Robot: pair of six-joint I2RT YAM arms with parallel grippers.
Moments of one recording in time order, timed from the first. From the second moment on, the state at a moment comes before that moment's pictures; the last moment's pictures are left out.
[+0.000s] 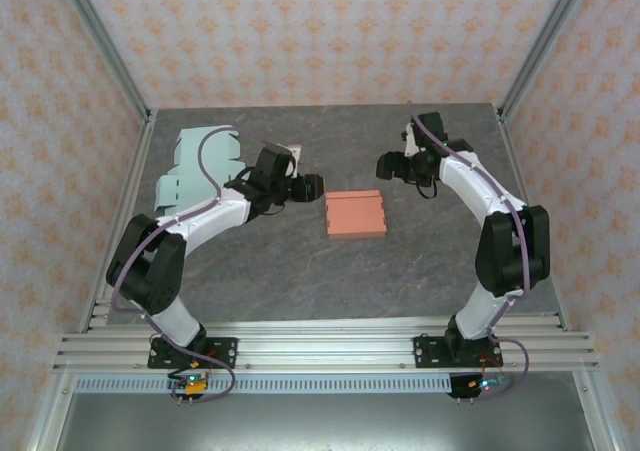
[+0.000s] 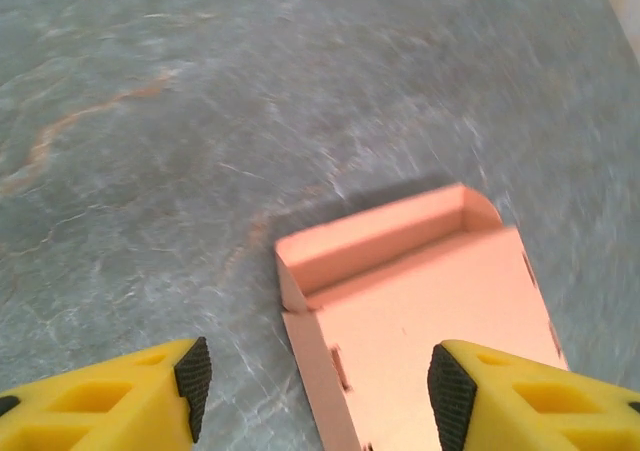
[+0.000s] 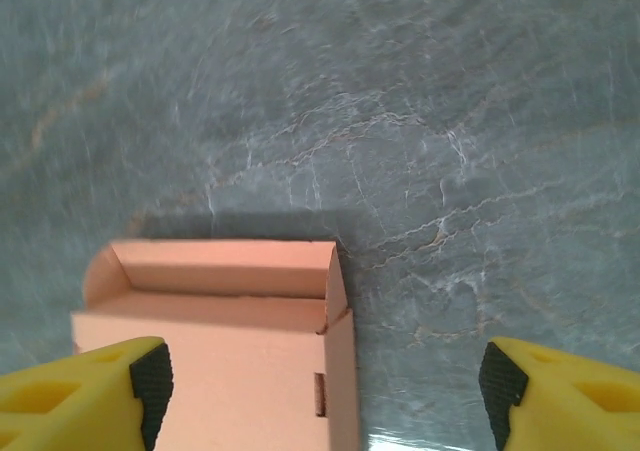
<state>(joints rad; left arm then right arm) -0.48 1.64 1.08 -0.15 0.17 -0.43 0.20 1.72 1.37 -0.69 -0.23 0.36</state>
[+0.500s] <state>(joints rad) -0.62 1.65 0.90 0.00 0.16 -0.13 0.20 2.04 1.61 -0.87 -0.38 0.29</state>
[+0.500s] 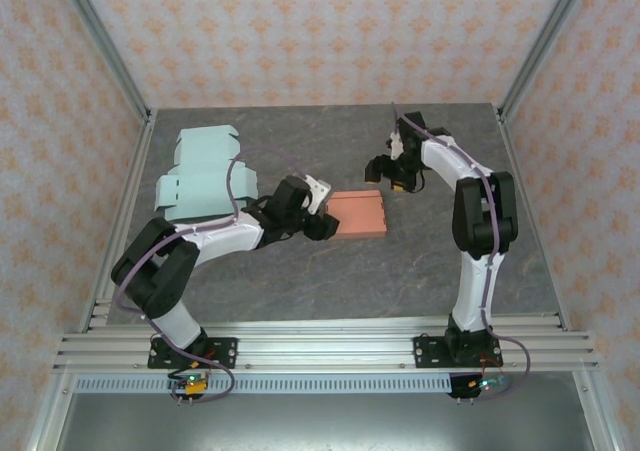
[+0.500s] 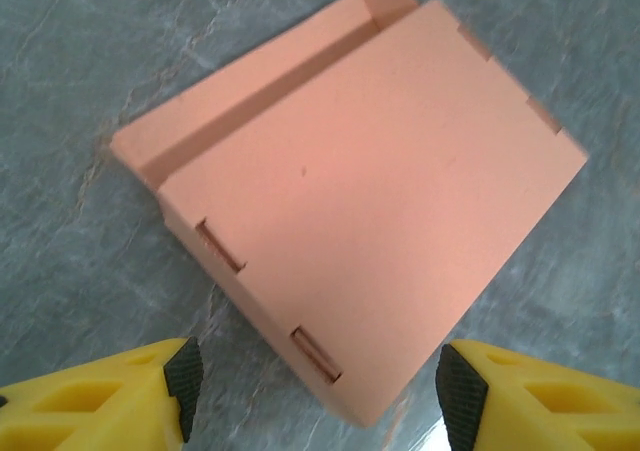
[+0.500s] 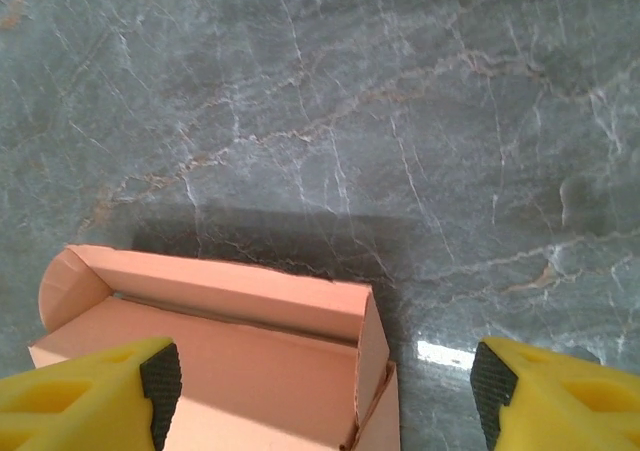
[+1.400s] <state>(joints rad) -0.40 1.53 1.00 -0.20 -0.08 -0.34 0.48 1.72 1.15 -0.53 -0.69 0.68</state>
